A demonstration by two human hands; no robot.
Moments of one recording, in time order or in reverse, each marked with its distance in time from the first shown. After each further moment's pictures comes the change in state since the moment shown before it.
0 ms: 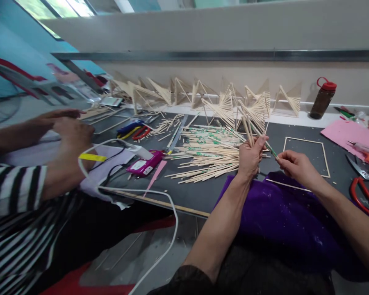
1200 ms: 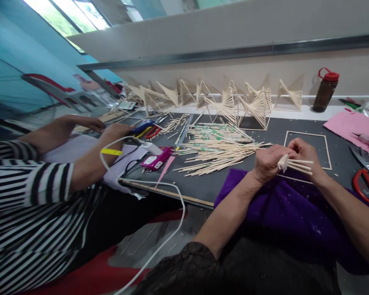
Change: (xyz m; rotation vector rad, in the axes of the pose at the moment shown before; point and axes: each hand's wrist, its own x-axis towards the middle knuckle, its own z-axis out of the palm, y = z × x) left_hand -0.036 -0.010 0.011 0.599 -0.525 0.663; right_hand 0.013 0.033 -0.020 -0.164 0.299 -0.189
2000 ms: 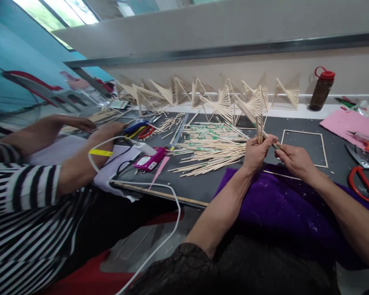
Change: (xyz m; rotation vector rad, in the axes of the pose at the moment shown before) left_hand 0.017 -0.019 -0.001 -0.658 0.360 -0.473; right_hand -0.010 -0.019 0.002 -0.345 -0.194 -0.177
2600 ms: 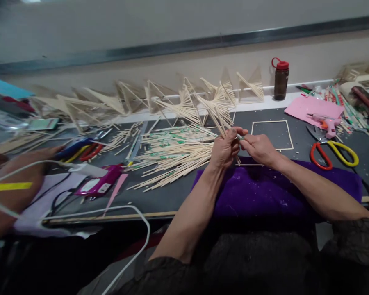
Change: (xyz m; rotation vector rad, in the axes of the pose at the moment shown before) left_hand -0.004 0.008 0.003 -0.176 -0.165 -0.234; right_hand -0.001 -0.010 0.005 0.085 0.042 -0.045
